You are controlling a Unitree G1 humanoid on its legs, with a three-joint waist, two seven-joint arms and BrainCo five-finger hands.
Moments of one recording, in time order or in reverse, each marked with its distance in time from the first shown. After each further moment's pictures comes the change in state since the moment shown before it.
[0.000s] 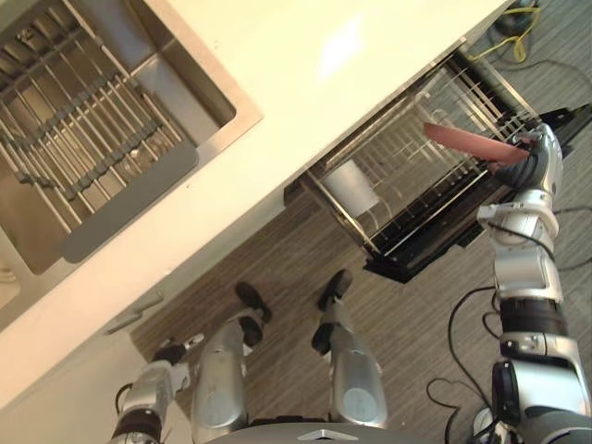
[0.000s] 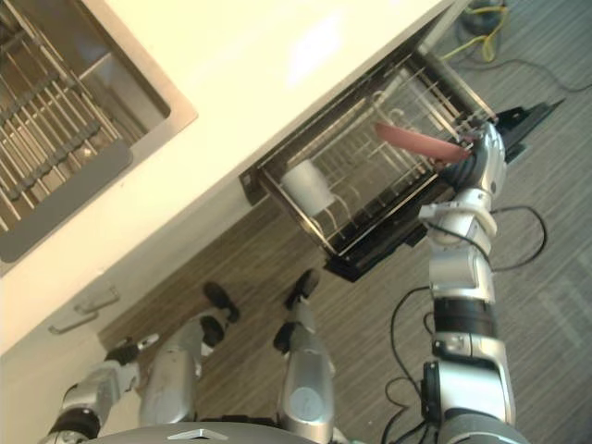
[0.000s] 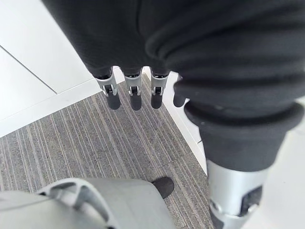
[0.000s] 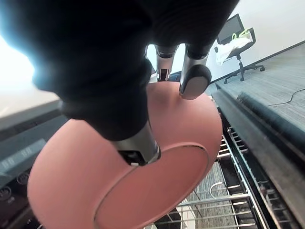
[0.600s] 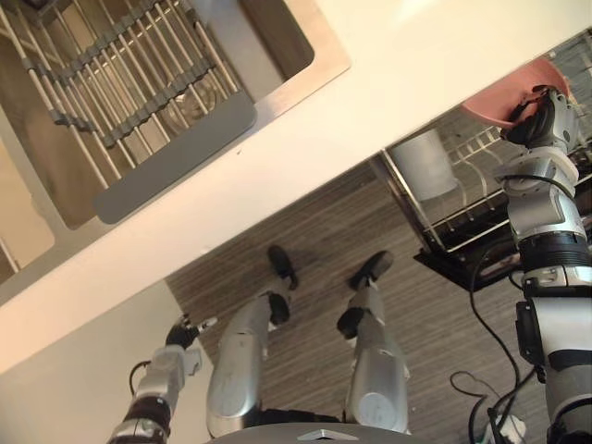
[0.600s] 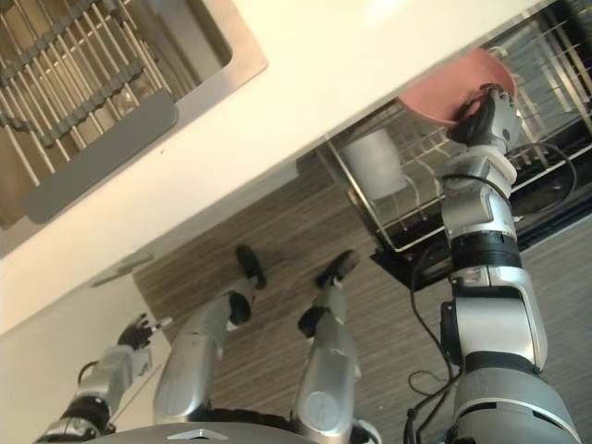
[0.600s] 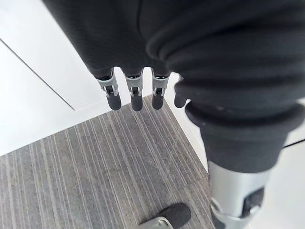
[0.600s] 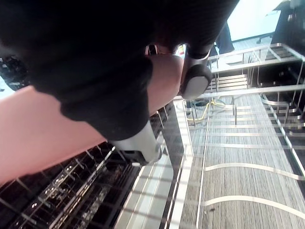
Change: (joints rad) left arm 0.014 -0.001 -0.126 0.063 -0.026 -0.222 0.001; right arm -0.318 -0.145 0.224 0.338 -0.002 0.085 0.072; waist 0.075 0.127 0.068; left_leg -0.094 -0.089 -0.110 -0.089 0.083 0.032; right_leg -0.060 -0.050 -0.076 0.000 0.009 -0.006
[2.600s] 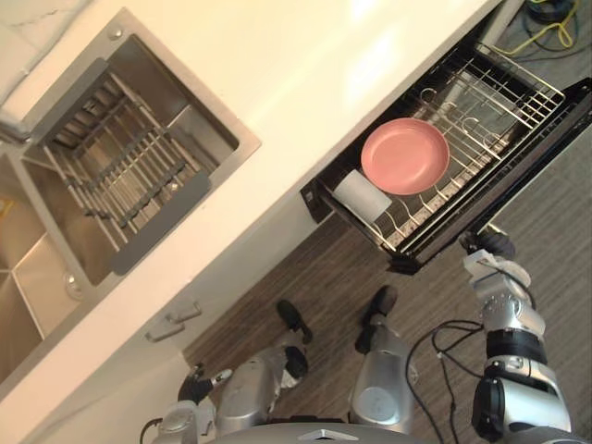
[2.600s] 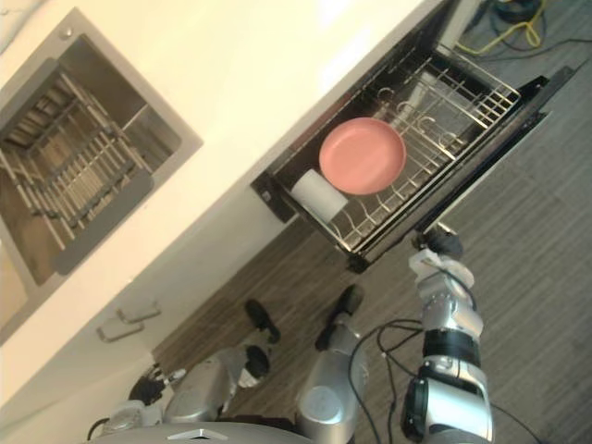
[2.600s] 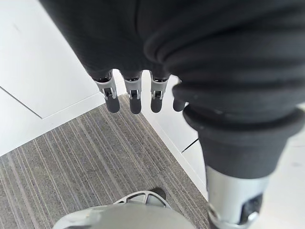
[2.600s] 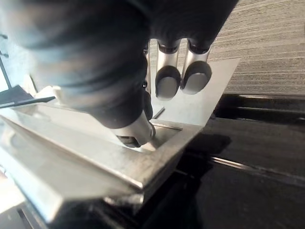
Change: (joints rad) left arm 0.165 -0.087 -0.070 0.089 0.023 -0.120 0.009; right arm 0.436 0.262 -0.416 -0.064 1.096 -0.073 0.234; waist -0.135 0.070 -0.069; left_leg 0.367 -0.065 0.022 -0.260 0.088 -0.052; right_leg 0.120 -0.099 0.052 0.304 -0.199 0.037
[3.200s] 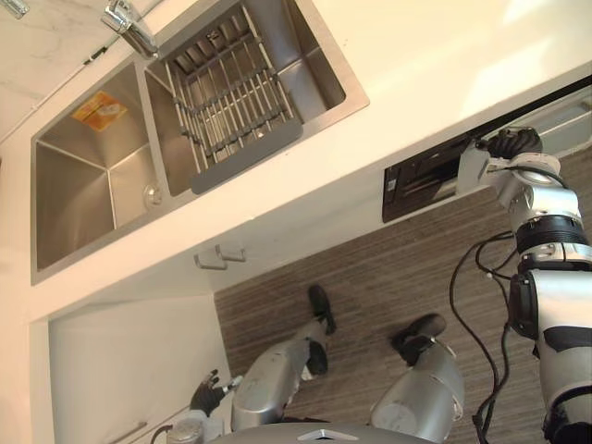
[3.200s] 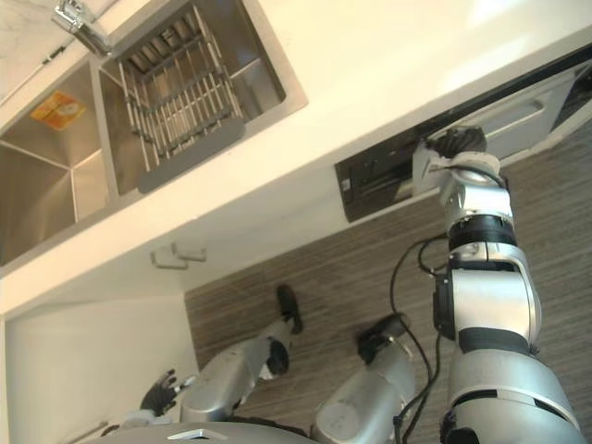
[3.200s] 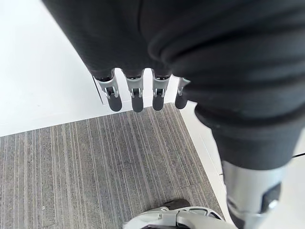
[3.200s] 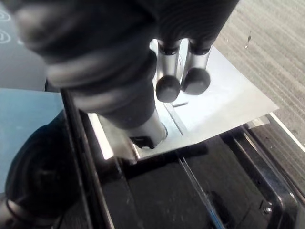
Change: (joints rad) left arm 0.041 -0.004 -0.075 -0.006 0.002 -0.010 -0.057; right arm -0.588 -0.222 0.376 0.394 -0.291 0.030 -0.111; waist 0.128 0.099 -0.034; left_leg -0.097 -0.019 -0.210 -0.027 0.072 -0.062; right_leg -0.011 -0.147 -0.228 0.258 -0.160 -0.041
